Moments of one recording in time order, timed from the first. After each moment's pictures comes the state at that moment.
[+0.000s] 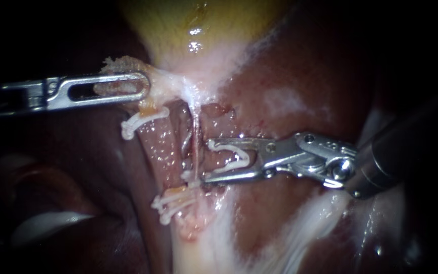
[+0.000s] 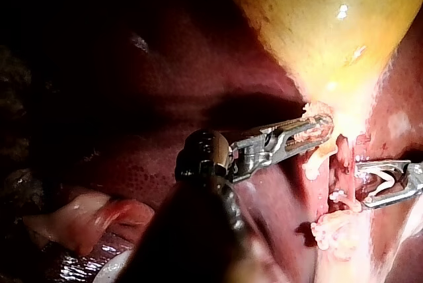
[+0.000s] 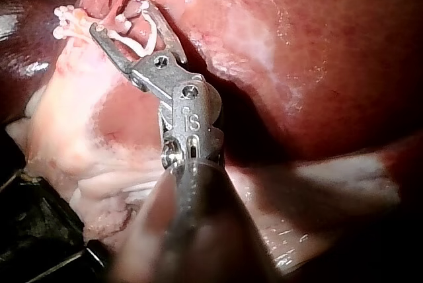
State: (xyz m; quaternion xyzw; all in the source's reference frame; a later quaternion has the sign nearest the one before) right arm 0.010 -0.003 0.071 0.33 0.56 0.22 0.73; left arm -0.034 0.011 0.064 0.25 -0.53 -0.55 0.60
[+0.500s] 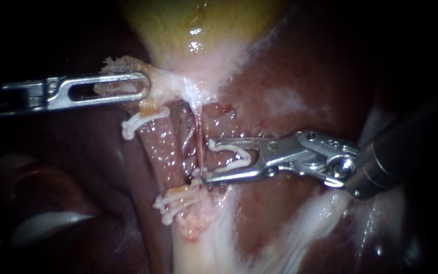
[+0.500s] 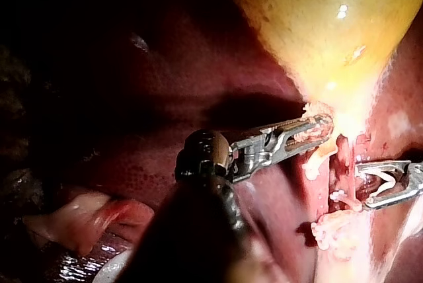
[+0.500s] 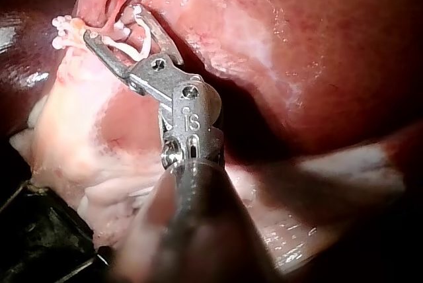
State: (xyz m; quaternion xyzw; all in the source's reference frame) right arm 0.011 -0.003 0.071 0.34 0.56 0.24 0.72; left arm -0.034 0.011 0.064 0.25 -0.53 -0.55 0.60
